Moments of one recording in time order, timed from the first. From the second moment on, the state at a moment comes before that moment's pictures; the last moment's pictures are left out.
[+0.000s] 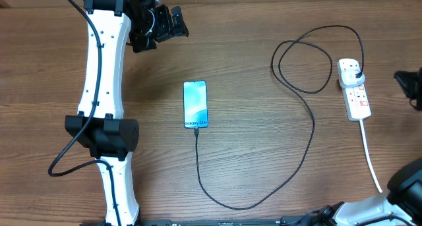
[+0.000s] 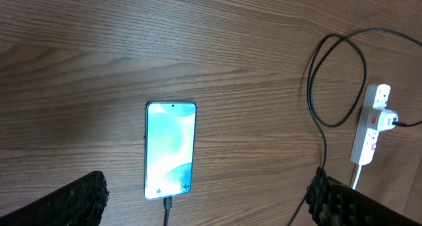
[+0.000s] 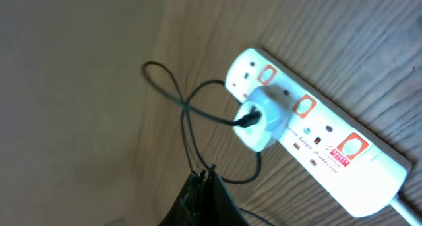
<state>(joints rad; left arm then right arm) -0.12 2.27 2.62 -1.59 0.37 -0.37 -0.80 1.82 1.46 -0.77 -0.80 0.47</state>
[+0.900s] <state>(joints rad) -0.12 2.27 2.62 -1.59 0.37 -0.37 -0.80 2.11 1.35 -0.49 -0.90 0.56</state>
